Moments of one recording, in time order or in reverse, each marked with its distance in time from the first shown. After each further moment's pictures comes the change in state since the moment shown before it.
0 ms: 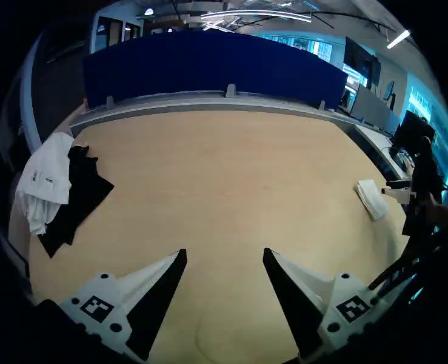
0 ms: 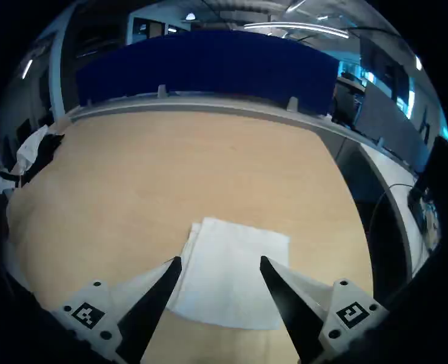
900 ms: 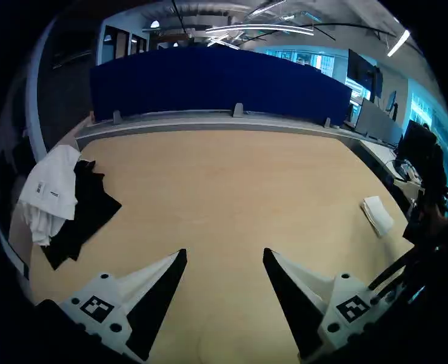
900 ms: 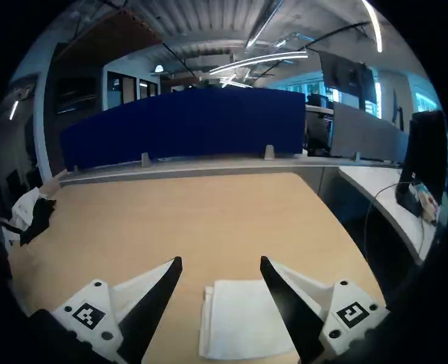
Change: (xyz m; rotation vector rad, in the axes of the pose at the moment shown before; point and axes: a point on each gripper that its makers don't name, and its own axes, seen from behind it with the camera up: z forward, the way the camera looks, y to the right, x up) left arm 0.034 -0.019 0.009 0.033 0.112 -0.015; right arm 0.086 -0.021 -0.019 -0.069 0.304 0.160
